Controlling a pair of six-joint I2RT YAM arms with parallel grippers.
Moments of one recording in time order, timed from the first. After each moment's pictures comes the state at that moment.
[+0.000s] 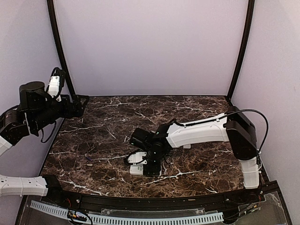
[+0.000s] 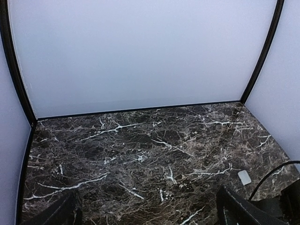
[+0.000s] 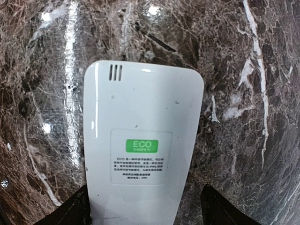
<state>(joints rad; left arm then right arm) -0.78 0.78 1.06 -0.57 -0.47 -0.30 1.18 2.11 1.57 -0.77 0.00 -0.47</state>
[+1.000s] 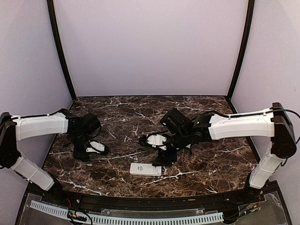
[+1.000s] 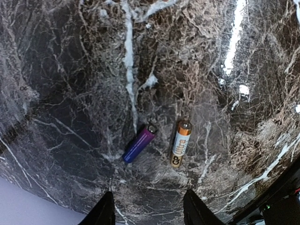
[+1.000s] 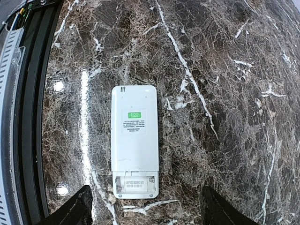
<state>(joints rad) -0.57 1.41 0.90 -1.05 -0.21 0.86 1.06 1.67 1.18 -0.47 -0.24 -0.42</state>
